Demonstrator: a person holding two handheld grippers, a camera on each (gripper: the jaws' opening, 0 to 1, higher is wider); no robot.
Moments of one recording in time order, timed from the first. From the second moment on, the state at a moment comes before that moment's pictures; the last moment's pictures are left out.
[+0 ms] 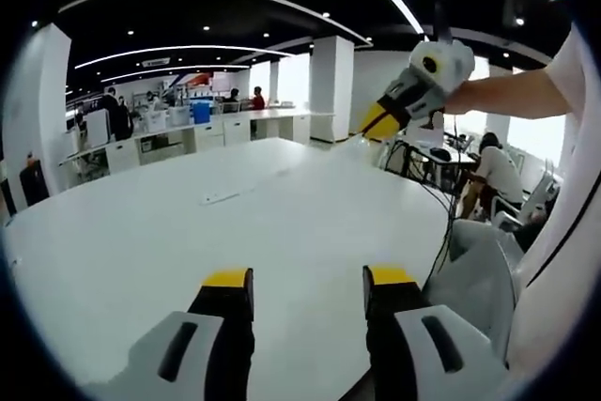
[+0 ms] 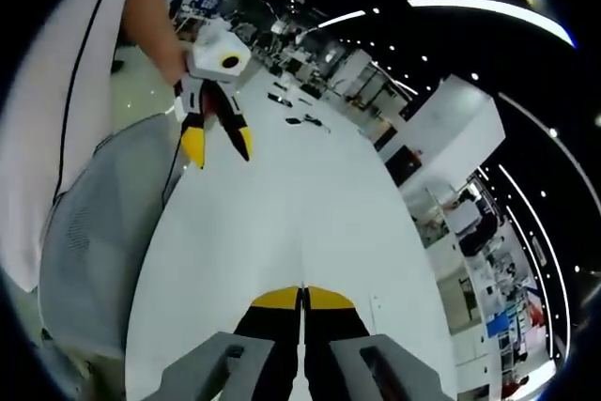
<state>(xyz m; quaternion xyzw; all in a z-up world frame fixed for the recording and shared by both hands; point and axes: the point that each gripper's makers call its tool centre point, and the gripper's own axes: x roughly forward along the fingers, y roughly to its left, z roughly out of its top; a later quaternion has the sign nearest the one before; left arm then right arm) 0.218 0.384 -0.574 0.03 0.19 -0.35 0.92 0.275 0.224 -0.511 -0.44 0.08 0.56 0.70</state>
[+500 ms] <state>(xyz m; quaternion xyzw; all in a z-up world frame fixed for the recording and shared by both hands) 0.235 0.378 -0.544 0.02 0.16 -0.35 0.92 0.249 0.242 -0.469 -0.42 0.06 0.60 0.68</state>
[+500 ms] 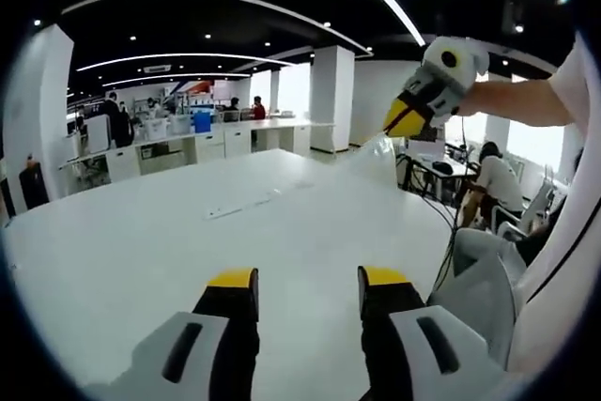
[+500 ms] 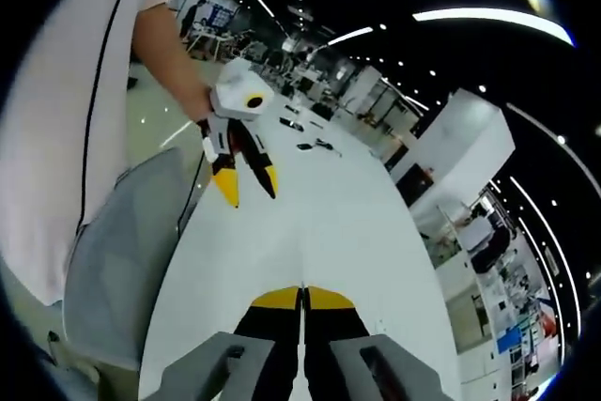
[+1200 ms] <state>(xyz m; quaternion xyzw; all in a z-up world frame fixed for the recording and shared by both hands) 0.246 0.376 -0.504 0.02 0.11 -0.38 0.92 0.227 0.248 -0.437 -0.40 0.03 0.64 0.66</state>
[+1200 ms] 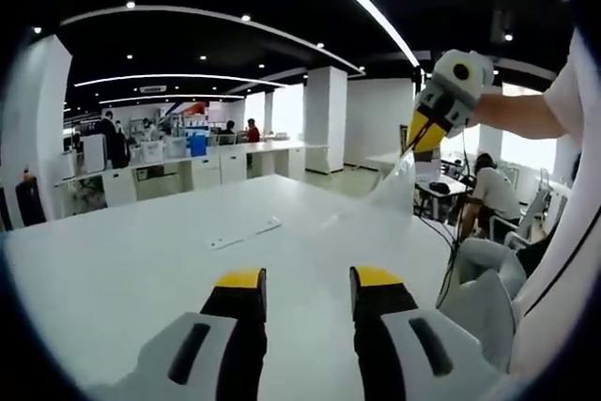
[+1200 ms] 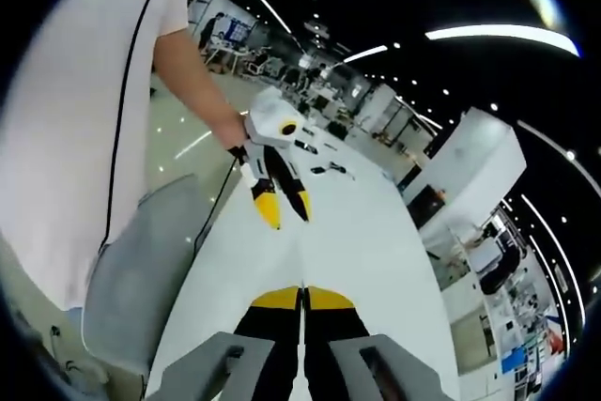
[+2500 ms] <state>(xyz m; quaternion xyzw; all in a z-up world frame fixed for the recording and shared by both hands) 0.220 0.344 -0.505 0.19 0.11 -0.47 0.85 0.218 0.245 -0.439 -0.40 0.05 0.65 0.64</state>
